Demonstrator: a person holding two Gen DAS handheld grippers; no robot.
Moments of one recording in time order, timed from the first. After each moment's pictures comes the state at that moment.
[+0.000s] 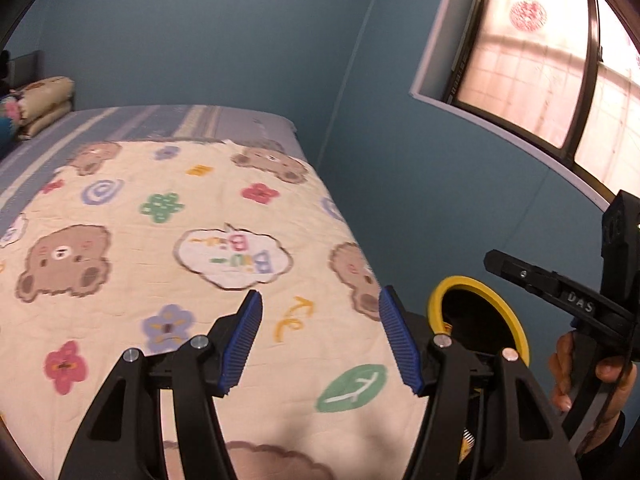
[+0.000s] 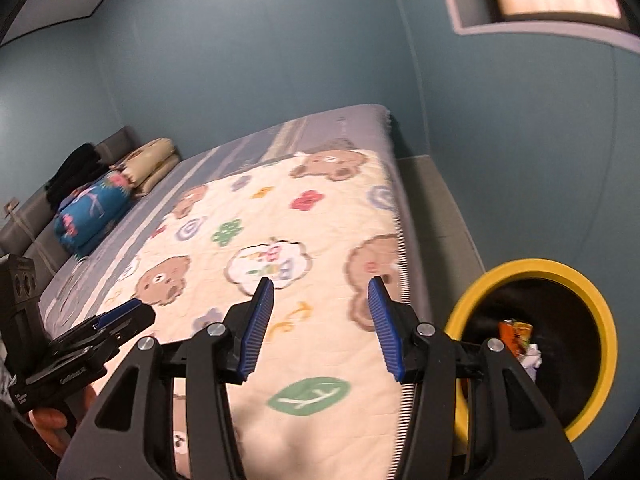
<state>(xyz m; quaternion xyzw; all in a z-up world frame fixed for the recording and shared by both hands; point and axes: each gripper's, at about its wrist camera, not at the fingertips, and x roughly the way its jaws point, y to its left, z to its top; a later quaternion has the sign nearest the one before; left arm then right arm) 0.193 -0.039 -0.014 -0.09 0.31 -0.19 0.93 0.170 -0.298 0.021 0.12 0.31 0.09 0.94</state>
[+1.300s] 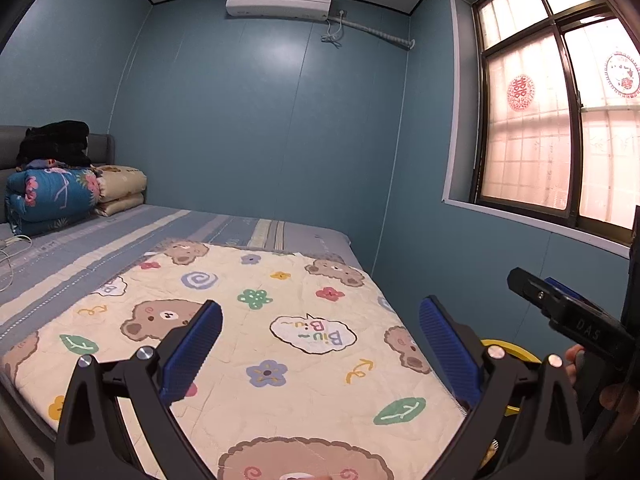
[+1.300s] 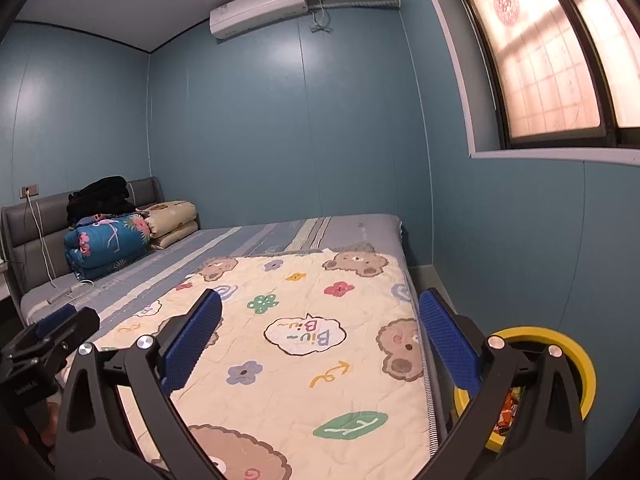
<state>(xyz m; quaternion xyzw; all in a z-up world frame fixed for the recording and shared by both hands) 0.020 0.029 0.036 -0.08 0.10 -0.07 0.99 0.021 -0.228 0.071 0.05 0.10 0.07 0.99</state>
